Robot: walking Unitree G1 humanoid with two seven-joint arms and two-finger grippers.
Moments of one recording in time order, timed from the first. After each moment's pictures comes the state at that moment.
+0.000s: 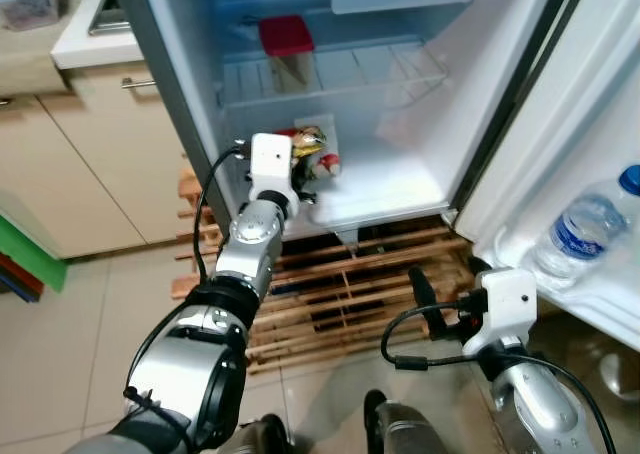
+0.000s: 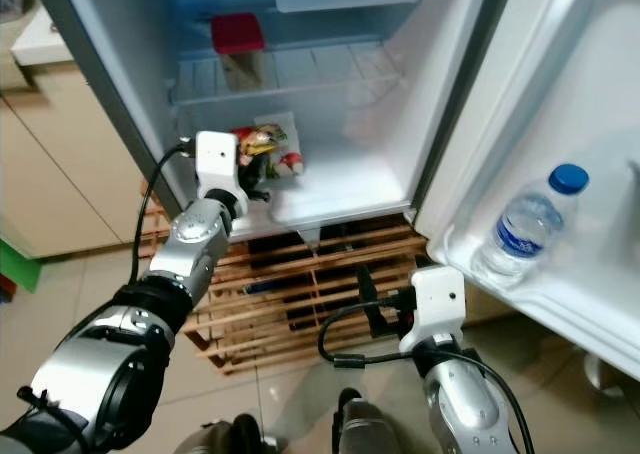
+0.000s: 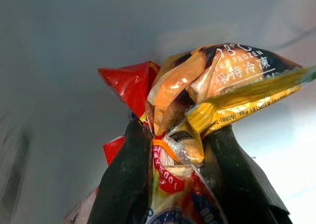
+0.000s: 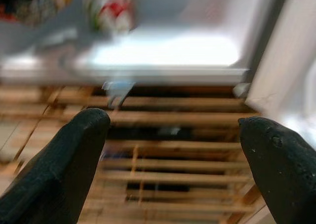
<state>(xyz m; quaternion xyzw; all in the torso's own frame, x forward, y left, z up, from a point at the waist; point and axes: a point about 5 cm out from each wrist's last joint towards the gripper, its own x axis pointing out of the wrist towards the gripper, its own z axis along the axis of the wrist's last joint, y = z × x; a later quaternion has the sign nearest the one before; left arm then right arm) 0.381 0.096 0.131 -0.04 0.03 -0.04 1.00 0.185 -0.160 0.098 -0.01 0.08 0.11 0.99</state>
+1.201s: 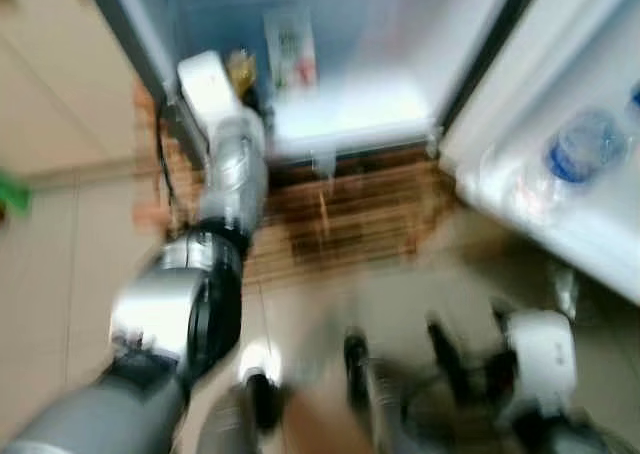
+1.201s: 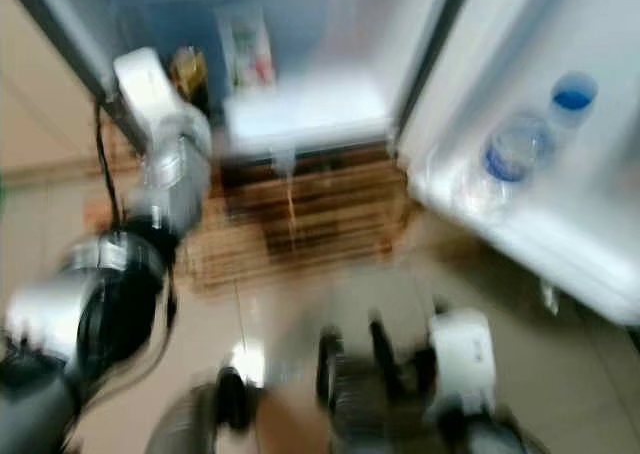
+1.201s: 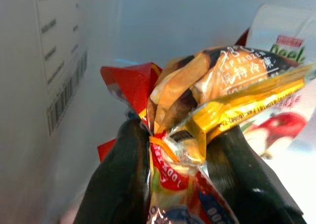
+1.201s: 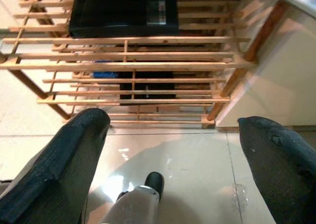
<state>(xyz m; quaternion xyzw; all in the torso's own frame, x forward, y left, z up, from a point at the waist) 0.413 0.134 0.209 -0.13 -0.06 0.10 0.98 0.136 -0.165 0.115 -0.02 0.13 0.11 0.99</state>
